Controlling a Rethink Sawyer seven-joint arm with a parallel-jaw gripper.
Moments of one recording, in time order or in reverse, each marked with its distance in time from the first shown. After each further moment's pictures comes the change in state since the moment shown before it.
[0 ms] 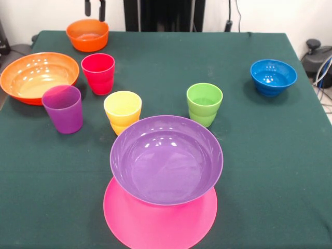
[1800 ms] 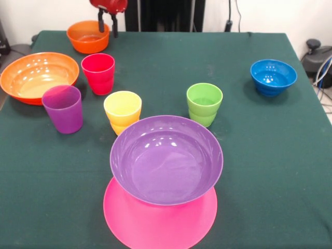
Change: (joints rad) arm 0.014 0.264 -0.061 -0.086 -0.026 -0.092 0.000
